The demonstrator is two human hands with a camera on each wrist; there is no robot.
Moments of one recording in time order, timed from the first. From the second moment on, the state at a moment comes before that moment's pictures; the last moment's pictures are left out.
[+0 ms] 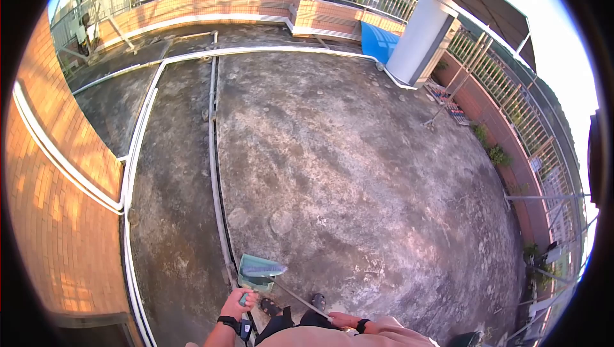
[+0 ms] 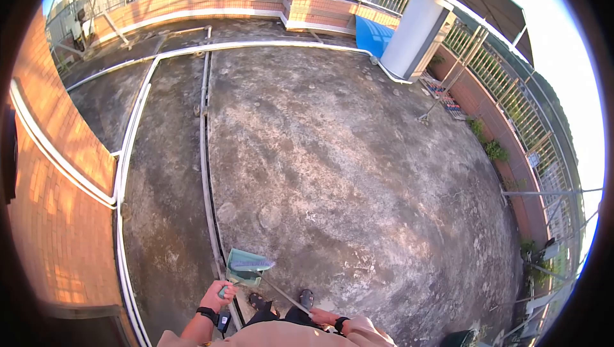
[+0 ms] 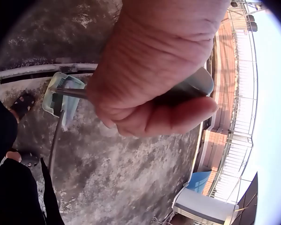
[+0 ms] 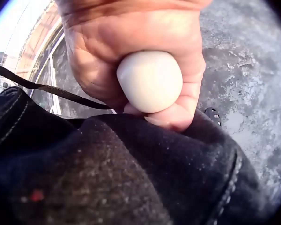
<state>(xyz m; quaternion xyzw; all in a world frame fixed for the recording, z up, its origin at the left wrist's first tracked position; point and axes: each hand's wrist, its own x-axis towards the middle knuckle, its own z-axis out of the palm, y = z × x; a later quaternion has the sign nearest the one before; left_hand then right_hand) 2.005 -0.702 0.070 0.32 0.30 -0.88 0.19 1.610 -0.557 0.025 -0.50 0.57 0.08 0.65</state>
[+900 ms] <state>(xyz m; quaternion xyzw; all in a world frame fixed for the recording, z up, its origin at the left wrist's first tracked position) 1.817 -0.913 0.144 0.44 0.07 -0.89 0.08 1.375 -0.916 0.023 -0.27 0.79 -0.27 0.48</state>
